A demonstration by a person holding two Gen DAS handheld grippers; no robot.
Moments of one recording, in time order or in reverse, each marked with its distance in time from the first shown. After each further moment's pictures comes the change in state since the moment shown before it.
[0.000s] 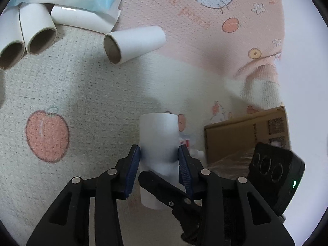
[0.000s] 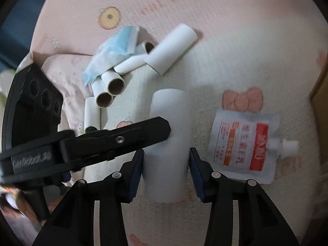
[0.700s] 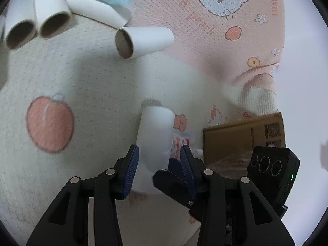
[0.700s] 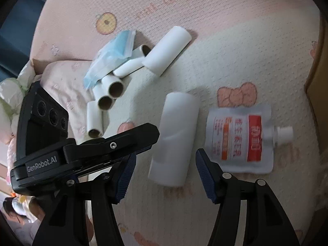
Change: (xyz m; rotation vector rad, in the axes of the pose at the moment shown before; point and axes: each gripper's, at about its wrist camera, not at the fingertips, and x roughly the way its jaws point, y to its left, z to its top) left arm 0.001 0.019 -0.008 -0.054 -0.034 -0.031; right arm -0.003 0.000 0.008 0.081 0.006 0.026
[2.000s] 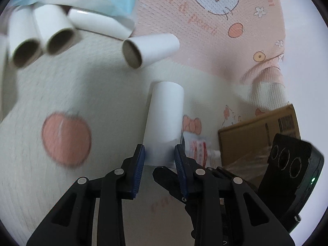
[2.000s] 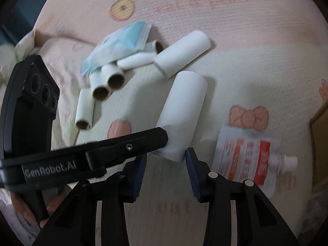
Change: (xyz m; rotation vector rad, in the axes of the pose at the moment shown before) left arm -0.005 0.001 -0.012 0.096 -0.068 0.112; right arm 0.013 0.039 0.006 -0.214 -0.002 -0.099
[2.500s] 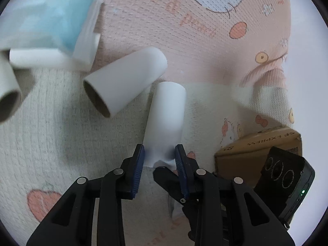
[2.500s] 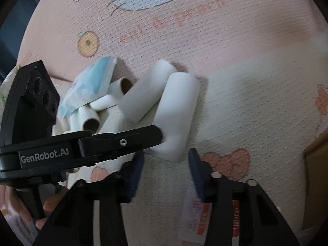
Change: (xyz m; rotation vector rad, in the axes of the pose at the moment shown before) left arm 0.045 -0.018 0.077 0.025 0.083 -0.043; right arm 0.007 -0.040 0.051 0.144 -0.118 -0.014
